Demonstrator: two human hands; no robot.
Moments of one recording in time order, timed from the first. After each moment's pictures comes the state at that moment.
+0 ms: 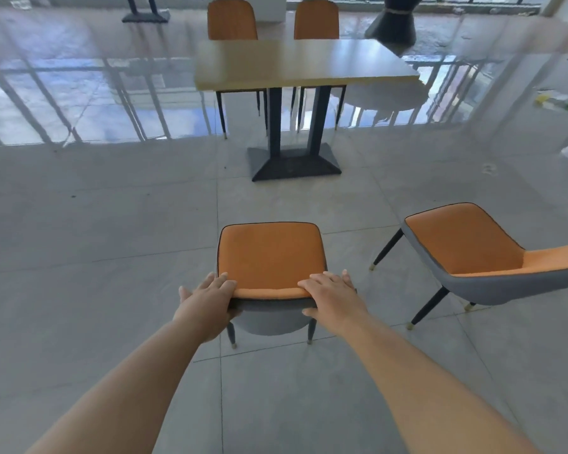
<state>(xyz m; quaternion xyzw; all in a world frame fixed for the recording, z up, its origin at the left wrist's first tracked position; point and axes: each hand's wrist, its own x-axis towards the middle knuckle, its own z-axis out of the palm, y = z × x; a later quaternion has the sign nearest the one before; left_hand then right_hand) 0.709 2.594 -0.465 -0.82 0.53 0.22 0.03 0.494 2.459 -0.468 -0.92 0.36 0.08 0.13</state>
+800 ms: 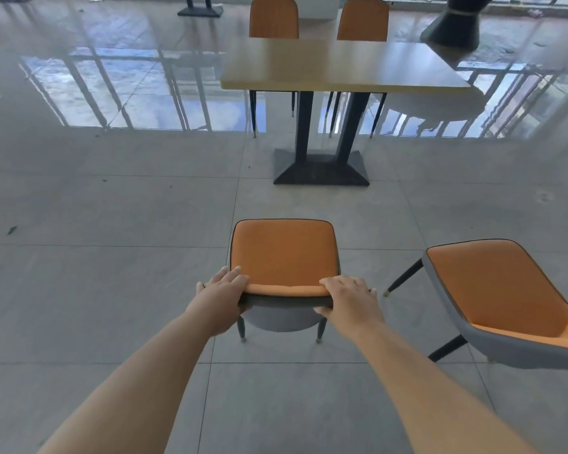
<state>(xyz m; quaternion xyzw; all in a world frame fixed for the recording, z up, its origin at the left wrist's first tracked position) 0.680 2.489 -0.470 -0.84 0.48 0.25 -0.02 0.474 2.335 -0.476 -0.91 0.39 0.04 0.14</state>
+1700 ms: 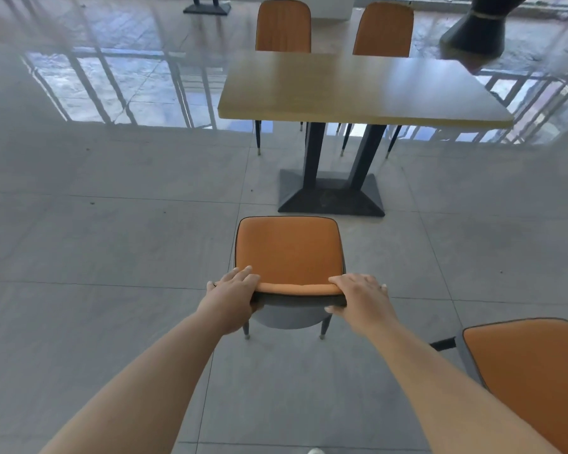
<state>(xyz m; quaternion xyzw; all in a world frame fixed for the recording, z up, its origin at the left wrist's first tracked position) 0.855 2.259 -0.467 -0.85 0.47 0.25 -0.03 0.654 2.097 -0.469 -0.91 0.37 0.05 0.15</state>
